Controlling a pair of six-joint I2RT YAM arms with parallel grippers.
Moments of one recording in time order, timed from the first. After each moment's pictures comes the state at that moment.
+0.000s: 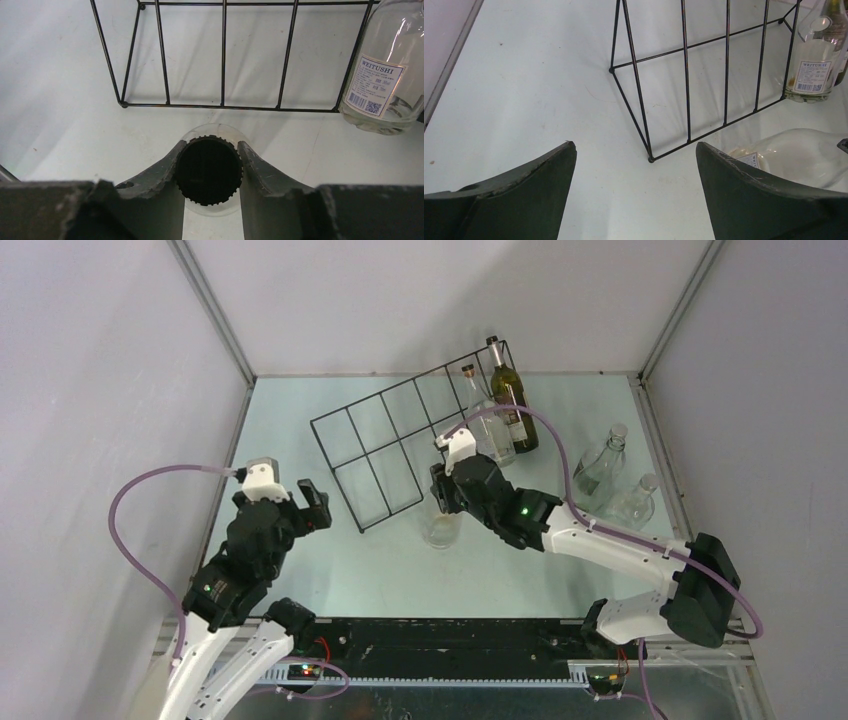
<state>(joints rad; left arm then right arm) -0.49 0.46 0.79 -0.71 -0.47 -0.38 1.00 1.36 1.05 -0.18 0.35 0.28</state>
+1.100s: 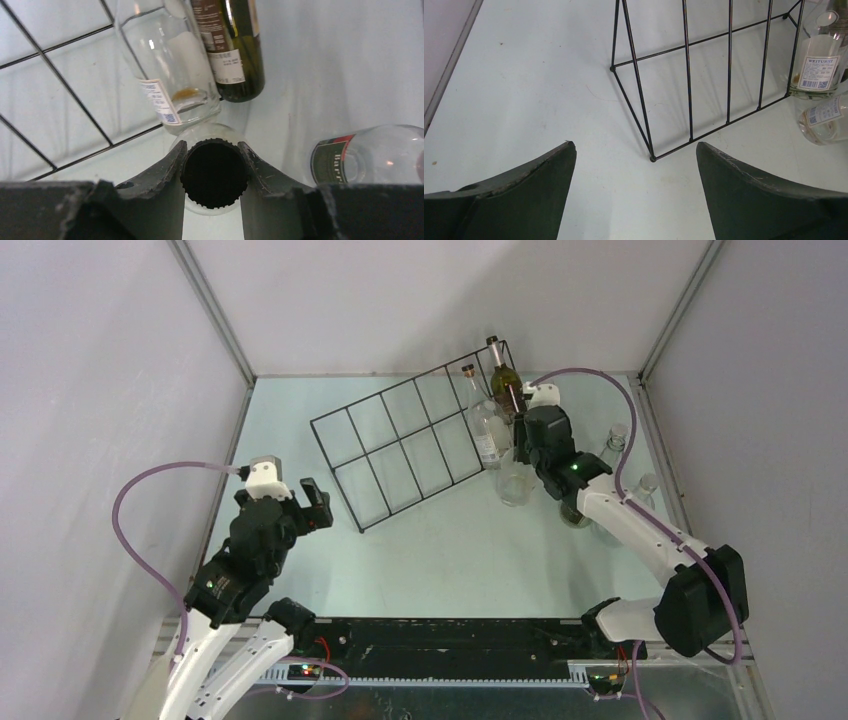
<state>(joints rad) -0.49 0.48 0.79 -0.71 -0.47 -0.37 0.51 1.33 1.05 -0.25 0.37 0.20</state>
